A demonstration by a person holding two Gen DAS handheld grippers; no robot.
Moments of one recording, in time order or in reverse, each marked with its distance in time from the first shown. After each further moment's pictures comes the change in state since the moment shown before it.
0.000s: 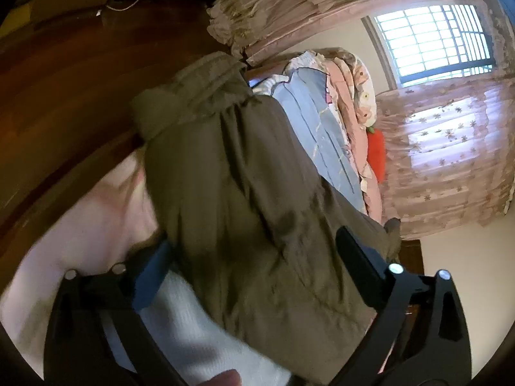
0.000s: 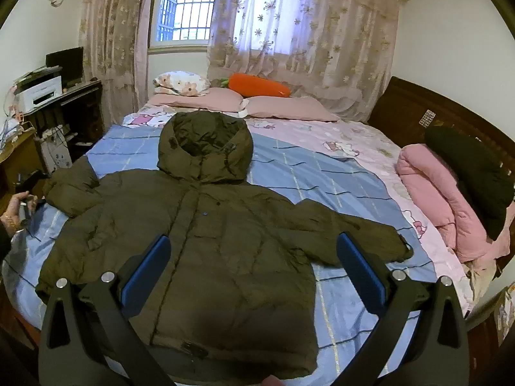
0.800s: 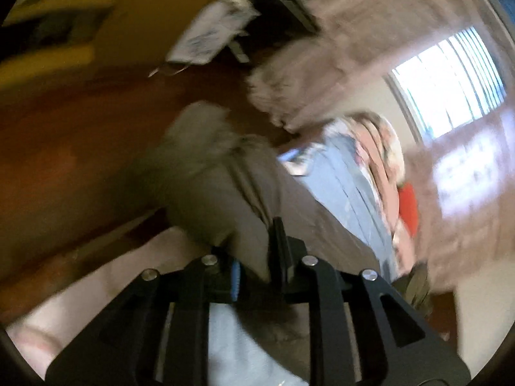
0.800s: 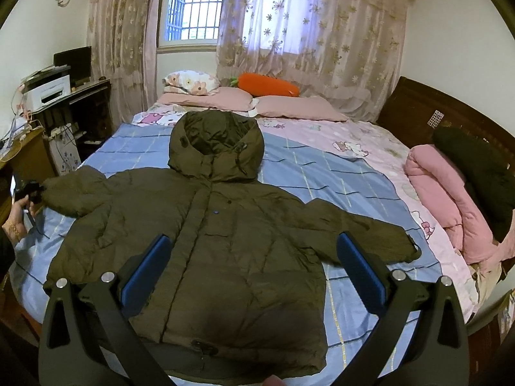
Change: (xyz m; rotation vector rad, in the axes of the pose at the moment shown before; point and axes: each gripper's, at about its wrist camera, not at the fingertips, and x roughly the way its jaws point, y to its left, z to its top) left arm -0.094 0.026 -0.048 -0.085 -0.329 0.185; right arm -0.004 0.005 -0.002 0.000 0.005 0.035
